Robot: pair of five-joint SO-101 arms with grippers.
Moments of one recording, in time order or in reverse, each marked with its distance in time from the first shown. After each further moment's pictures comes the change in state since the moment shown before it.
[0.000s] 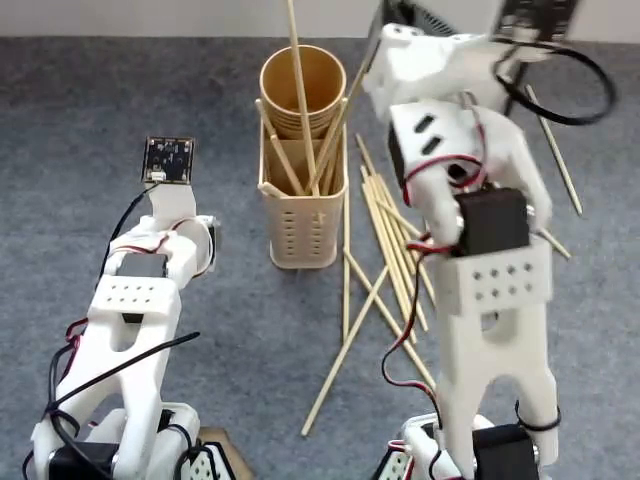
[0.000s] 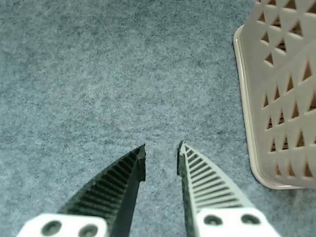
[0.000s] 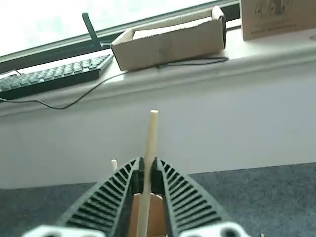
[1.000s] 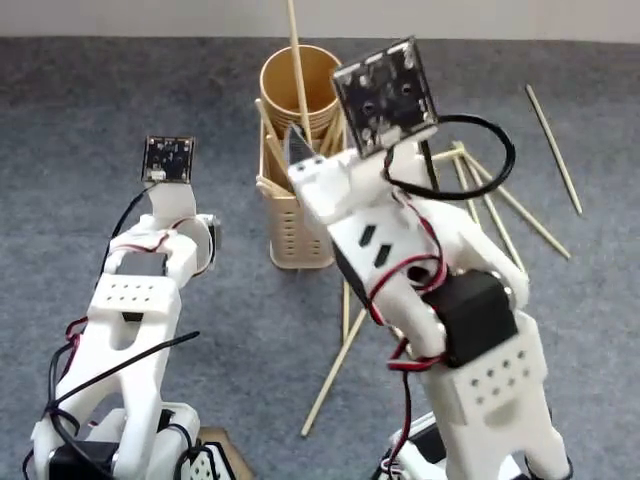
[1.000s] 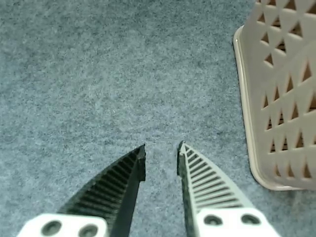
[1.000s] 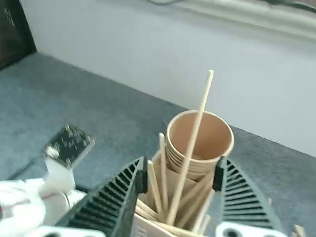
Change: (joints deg) left arm 0.0 0.1 -2.1 0.3 0.0; right arm -16.4 -15.5 7.6 21.0 20.3
